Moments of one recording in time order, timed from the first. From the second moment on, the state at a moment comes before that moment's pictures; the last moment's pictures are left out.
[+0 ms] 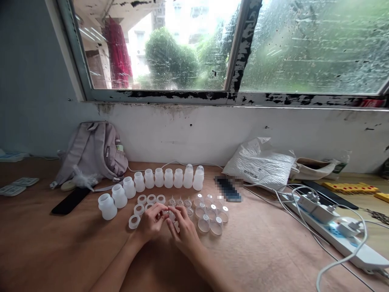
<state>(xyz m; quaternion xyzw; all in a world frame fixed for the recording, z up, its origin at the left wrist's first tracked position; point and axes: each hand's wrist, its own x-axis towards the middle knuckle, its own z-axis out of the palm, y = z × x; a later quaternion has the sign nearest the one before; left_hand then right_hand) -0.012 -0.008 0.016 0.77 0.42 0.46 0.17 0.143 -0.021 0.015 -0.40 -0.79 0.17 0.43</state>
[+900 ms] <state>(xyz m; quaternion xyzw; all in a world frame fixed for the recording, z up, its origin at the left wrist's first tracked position) -0.006 -0.011 0.024 0.53 0.44 0.59 0.43 0.182 -0.014 0.036 -0.40 -0.63 0.27 0.60</state>
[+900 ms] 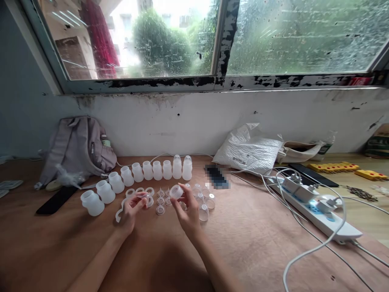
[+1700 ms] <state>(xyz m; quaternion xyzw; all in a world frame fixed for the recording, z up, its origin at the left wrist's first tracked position) 0.035 -0.001 -0.005 0.83 0.47 0.31 0.04 0.186 -0.015 0.041 -0.43 -0.64 0.17 0.62</state>
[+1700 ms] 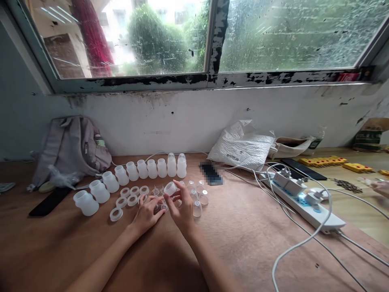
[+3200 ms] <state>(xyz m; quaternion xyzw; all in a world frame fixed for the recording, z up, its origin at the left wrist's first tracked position) -0.088 -0.030 -0.023 0.78 0.56 0.28 -0.06 0.138 -0.036 0.002 -0.40 -0.71 0.45 0.36</state>
